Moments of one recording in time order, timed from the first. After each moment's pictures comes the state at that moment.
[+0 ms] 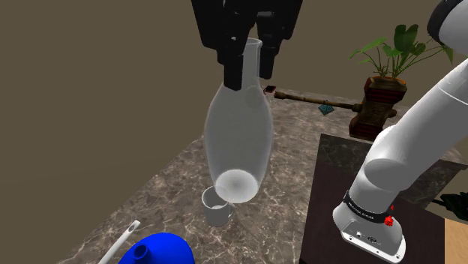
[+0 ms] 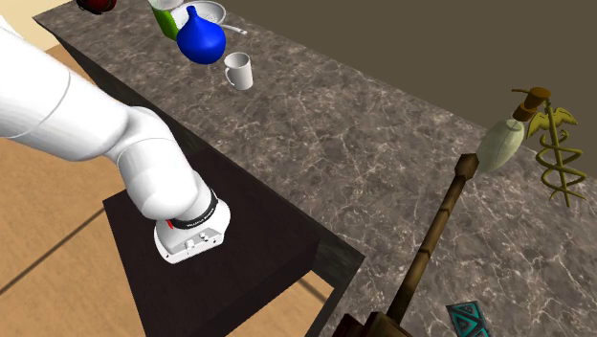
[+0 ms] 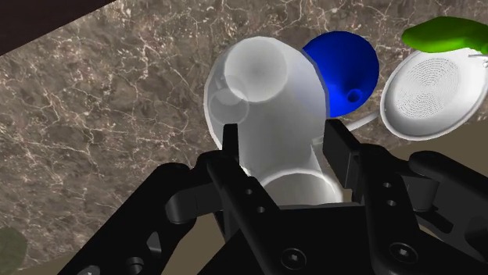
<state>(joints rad) -0.01 -0.28 0.92 -1.33 0.17 1.21 1.01</state>
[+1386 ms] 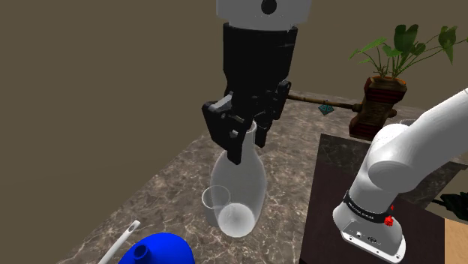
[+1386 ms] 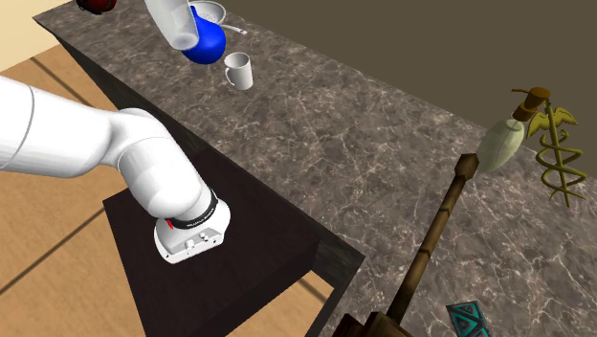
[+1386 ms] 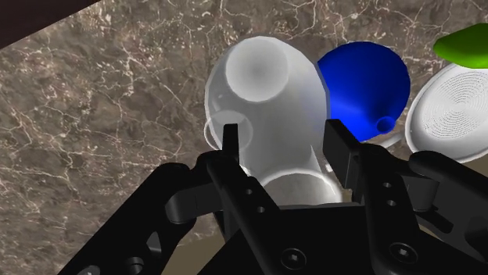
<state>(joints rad) 0.08 -0.50 0.80 -1.80 0.30 1.49 0.90</state>
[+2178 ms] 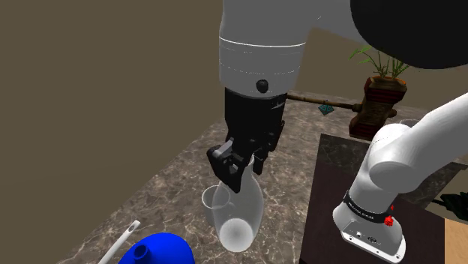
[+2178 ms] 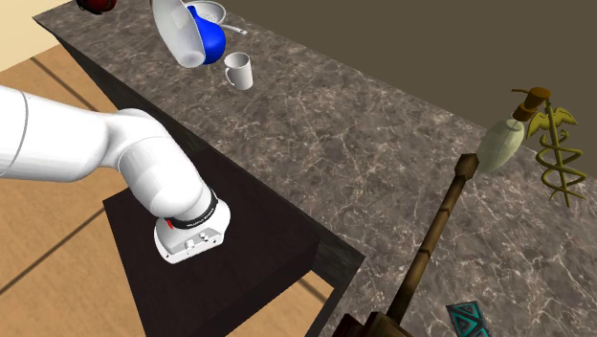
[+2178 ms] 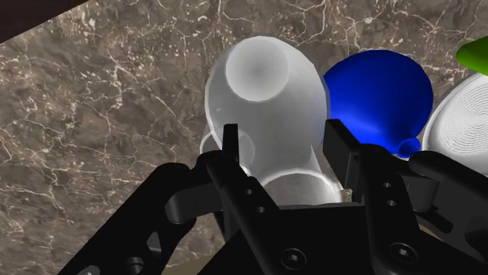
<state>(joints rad) 0.10 -0.55 0.82 -2.00 0.34 1.64 0.88</state>
